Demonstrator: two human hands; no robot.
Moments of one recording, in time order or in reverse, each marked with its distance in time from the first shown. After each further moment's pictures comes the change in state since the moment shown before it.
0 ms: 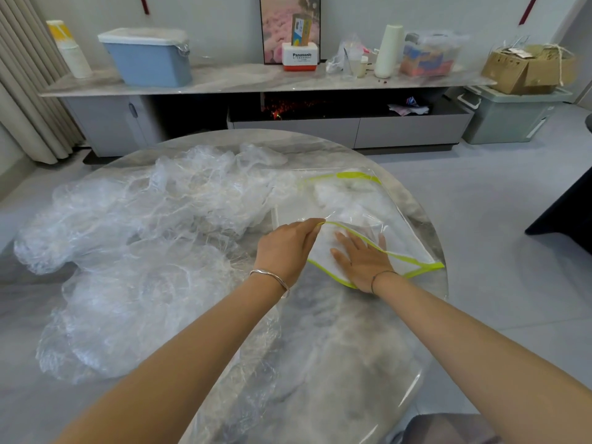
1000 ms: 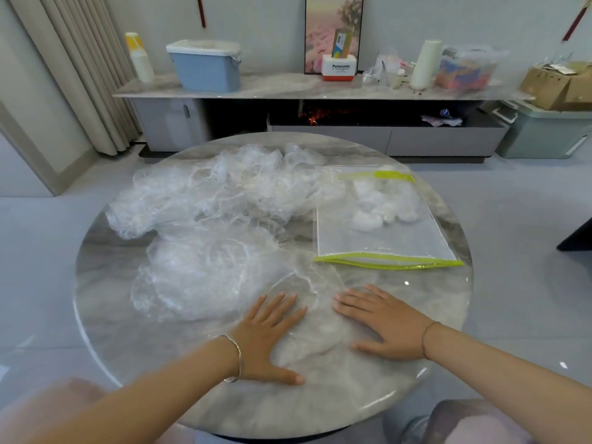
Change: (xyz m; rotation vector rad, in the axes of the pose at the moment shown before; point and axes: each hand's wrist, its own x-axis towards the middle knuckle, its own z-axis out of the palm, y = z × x) left_hand -0.182 -0.080 -0.024 0.181 -0.692 0.175; right_hand -0.125 -0.034 0.019 -0.127 -0.066 -0.730
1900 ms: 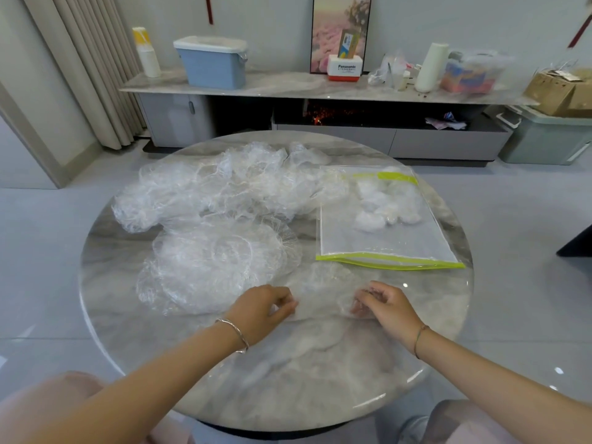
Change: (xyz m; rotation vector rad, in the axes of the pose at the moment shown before) left_hand 0.002 -0.003 -0.030 -0.488 0.374 -0.123; right_hand 0.018 -0.028 -0.007 1.357 0.557 0.632
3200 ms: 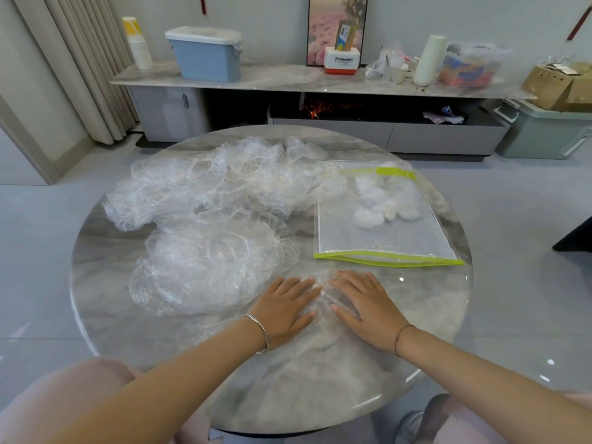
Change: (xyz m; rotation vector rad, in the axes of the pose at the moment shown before) left_hand 0.026 0.003 0.037 0.421 -0.163 0.150; right_hand 0.008 0.005 0.011 -1.067 -0.202 -0.476
